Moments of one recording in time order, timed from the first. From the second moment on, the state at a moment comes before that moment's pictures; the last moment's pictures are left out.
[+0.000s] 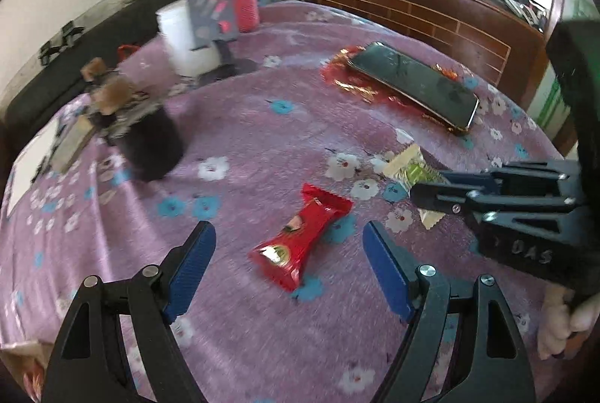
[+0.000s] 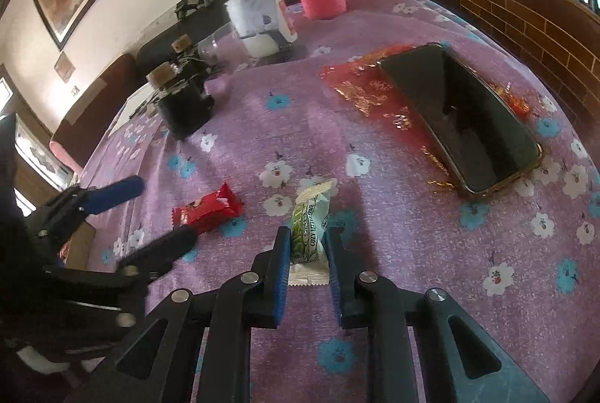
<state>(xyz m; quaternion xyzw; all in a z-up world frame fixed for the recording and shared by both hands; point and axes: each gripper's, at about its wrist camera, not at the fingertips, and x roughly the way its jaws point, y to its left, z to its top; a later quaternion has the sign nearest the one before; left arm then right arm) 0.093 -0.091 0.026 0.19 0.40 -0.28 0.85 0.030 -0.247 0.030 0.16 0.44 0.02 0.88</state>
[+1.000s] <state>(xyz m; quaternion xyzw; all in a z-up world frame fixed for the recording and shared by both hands) -0.033 0.041 0.102 0.03 0.39 -0.21 0.89 0.017 -0.235 0.045 0.17 0.38 0.05 0.91</state>
